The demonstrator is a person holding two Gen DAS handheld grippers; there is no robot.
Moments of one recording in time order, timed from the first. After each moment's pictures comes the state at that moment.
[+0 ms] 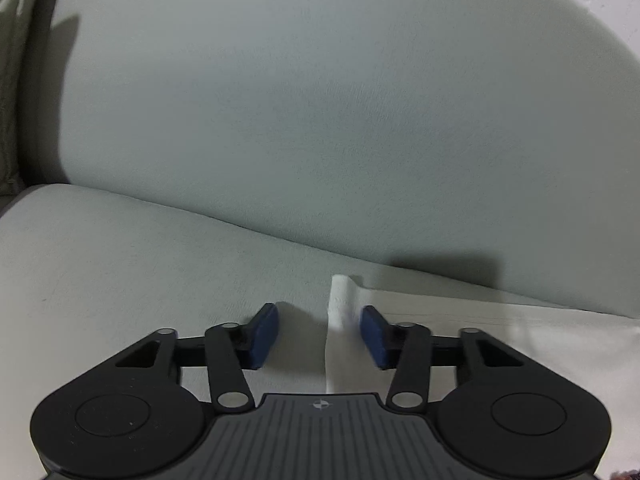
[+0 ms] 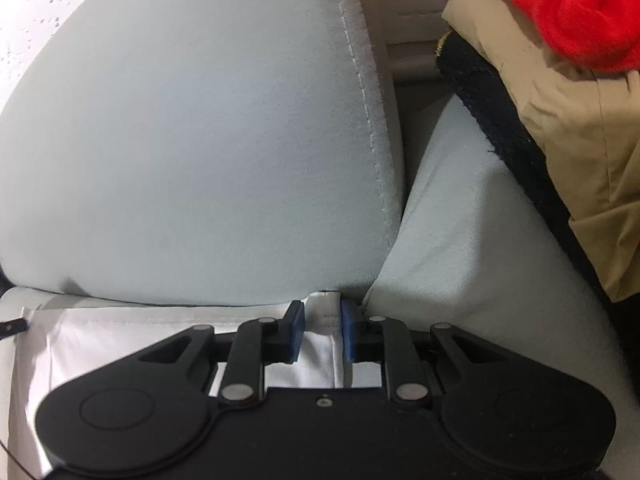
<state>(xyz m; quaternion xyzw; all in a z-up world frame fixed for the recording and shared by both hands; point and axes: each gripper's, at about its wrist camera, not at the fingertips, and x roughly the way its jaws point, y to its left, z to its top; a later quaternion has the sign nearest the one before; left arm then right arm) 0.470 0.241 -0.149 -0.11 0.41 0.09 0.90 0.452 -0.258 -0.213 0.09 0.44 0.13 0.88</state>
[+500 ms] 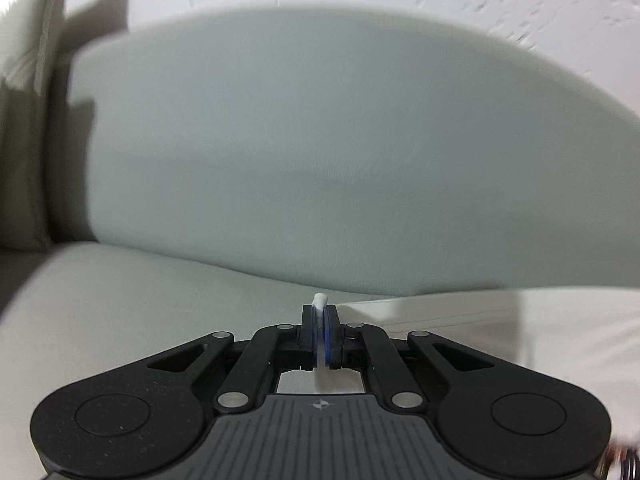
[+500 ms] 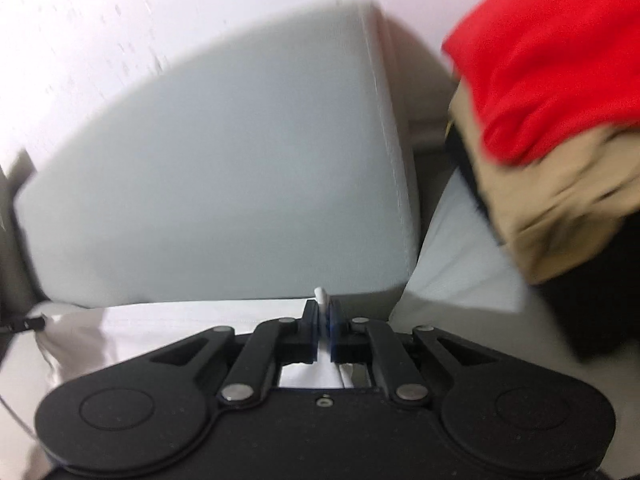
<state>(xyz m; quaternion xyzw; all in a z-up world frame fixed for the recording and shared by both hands) 0.392 0.200 -0.081 -0.05 0.34 0.10 0.93 0.381 -0.279 -0.153 0.11 0.35 0.15 0.92</state>
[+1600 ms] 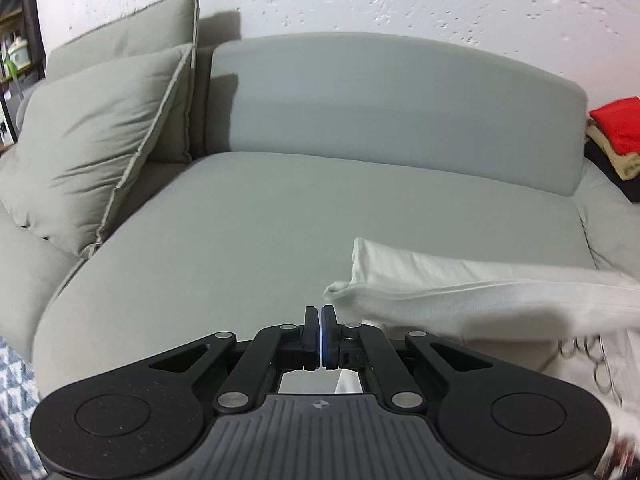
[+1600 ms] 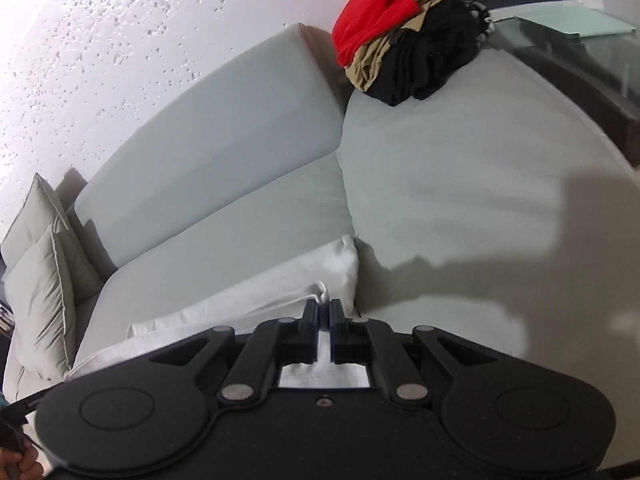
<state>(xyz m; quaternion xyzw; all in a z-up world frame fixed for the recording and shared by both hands) 0.079 0.118 -0.053 -0.04 0.36 0.16 0.92 0.071 -0.324 -0.112 0.22 0.40 0.10 0.88</state>
